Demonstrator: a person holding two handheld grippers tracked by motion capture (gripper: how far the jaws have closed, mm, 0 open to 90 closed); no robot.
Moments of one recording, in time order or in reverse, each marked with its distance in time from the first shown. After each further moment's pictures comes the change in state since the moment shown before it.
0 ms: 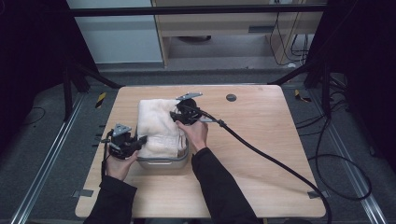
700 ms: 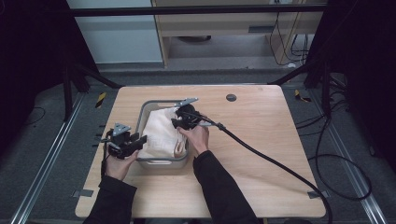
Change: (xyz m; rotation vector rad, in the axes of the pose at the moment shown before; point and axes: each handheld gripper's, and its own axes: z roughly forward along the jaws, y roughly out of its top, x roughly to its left) left arm -0.001 0.004 -0.005 -0.026 0.045 0.004; right arm -0.001 -0.017 0.012 0.066 -0.037 -0.121
